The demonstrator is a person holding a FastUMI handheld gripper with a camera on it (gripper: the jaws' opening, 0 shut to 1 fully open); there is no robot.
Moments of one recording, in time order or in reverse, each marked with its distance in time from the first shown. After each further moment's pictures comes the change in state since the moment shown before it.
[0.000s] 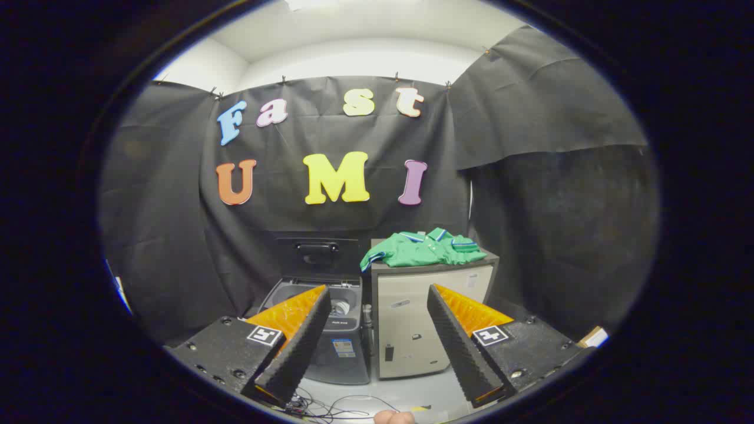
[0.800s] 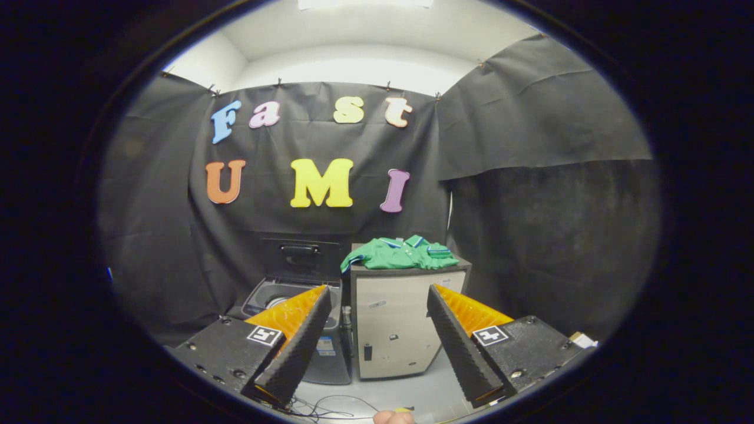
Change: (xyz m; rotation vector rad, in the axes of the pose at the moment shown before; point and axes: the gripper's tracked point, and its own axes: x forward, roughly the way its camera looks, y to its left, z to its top) arm -0.035 -0.026 0.008 -0.023 -0.047 -0.076
